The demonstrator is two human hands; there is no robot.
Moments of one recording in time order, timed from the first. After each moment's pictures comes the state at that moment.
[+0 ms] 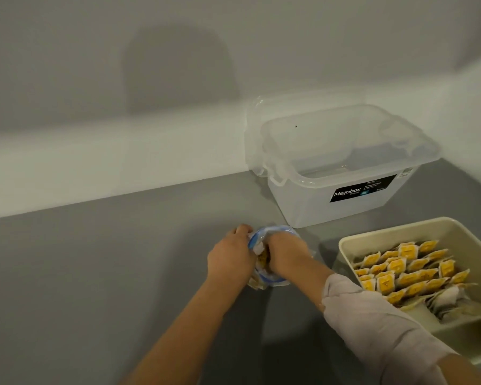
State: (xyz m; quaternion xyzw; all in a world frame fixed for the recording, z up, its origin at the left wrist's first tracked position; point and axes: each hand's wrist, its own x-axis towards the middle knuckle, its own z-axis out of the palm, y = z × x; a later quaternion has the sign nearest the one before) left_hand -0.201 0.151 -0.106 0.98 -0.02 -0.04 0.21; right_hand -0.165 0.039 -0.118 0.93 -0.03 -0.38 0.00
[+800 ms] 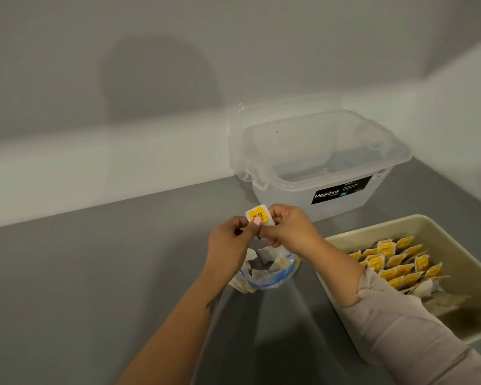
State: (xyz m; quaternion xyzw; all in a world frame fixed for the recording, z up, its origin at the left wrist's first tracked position) left_hand -0.196 0.134 -0.084 0.83 -0.02 -0.01 0.56; right_hand -0.191 -0.002 -0.060 0.81 -0.05 -0.07 -0.58
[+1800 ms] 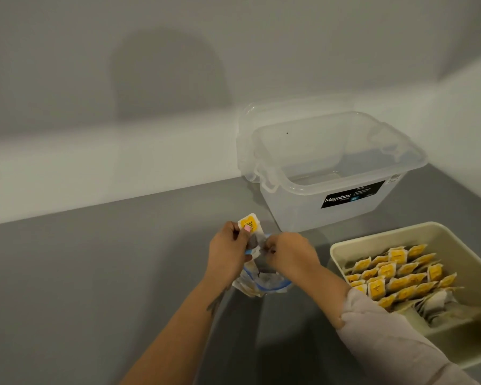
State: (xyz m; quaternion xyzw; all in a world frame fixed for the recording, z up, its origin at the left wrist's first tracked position) left_hand -0.187 0.144 -0.103 0.80 0.08 -0.03 0.59; right_hand -0.189 0.014 -0.104 0.98 -0.03 -0.10 -0.18
